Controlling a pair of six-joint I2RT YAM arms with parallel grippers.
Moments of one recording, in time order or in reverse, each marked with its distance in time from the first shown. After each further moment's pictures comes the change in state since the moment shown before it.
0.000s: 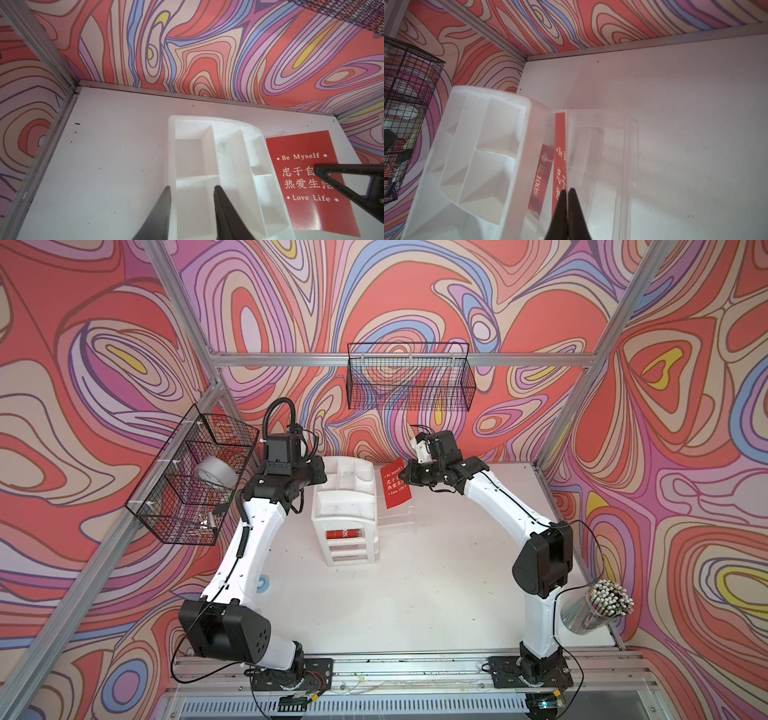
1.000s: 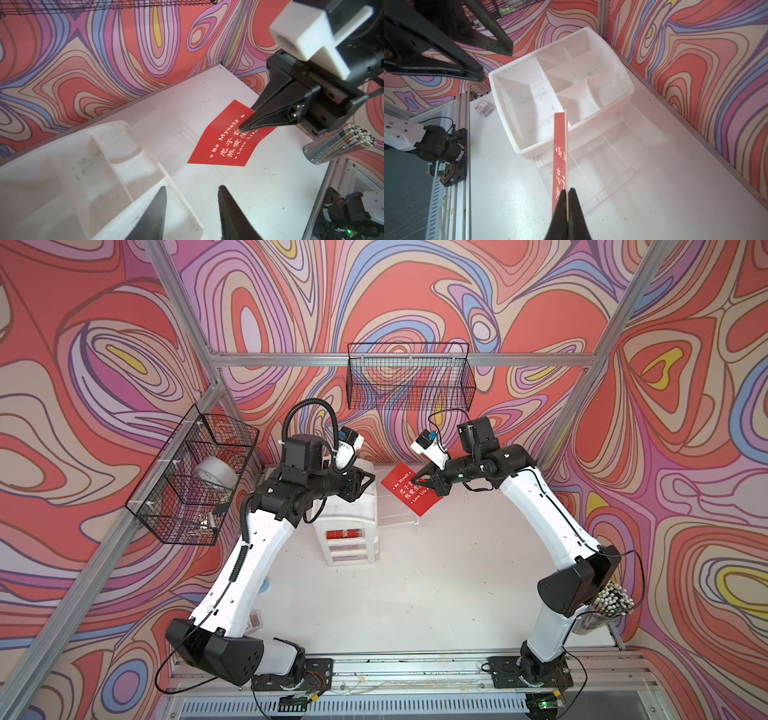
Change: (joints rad) left arm -0.218 -0.089 0.039 -0.074 0.397 0.279; right arm -0.046 -0.192 0.063 -0.381 -0.362 -0.910
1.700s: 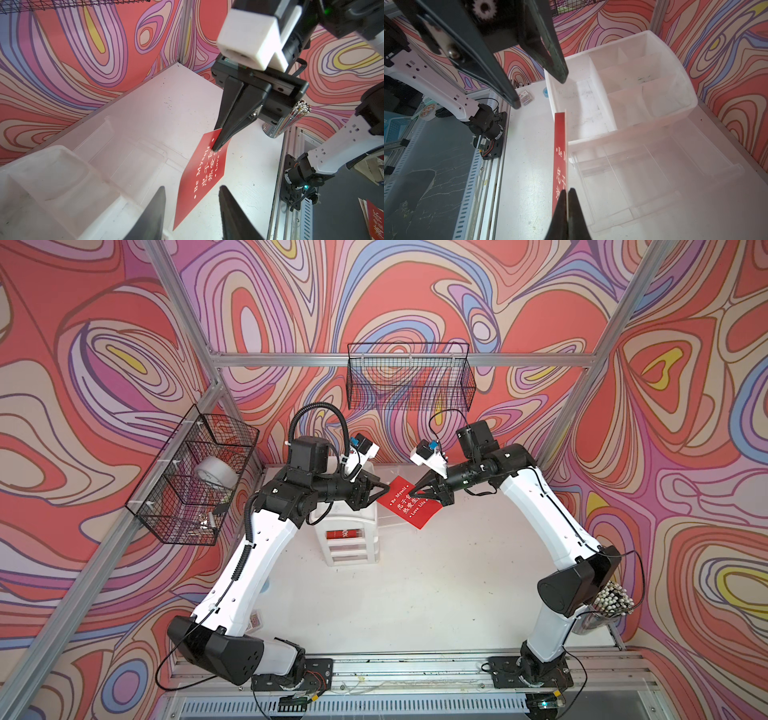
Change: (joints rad) left arm -0.027 0.023 -0.006 -0.010 0.214 0.083; right arm 0.000 0.001 0.011 -0.120 -0.192 -0.158
